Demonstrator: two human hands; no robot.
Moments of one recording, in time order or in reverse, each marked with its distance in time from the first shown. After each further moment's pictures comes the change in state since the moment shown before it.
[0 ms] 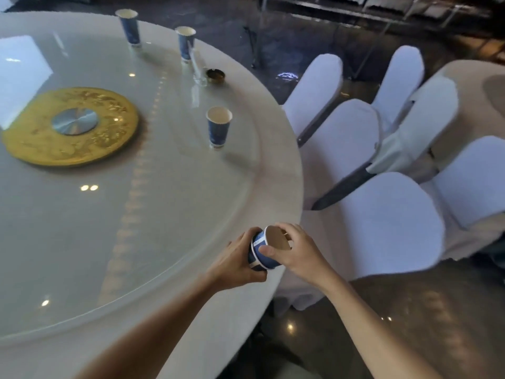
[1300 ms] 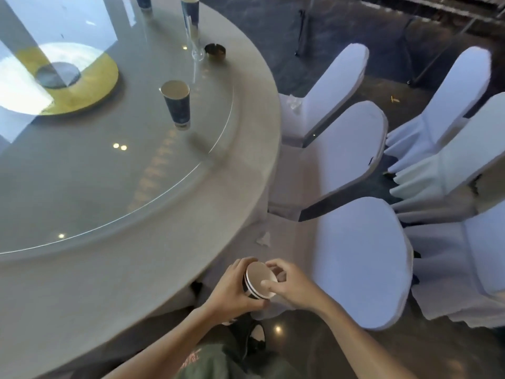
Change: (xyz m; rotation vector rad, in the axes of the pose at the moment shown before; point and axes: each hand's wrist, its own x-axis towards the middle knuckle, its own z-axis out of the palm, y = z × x) left_hand 0.131 0.090 0.264 -0.126 0.231 -0.258; right_hand 0.068 0.243 -0.197 -0.167 -0.530 0.078
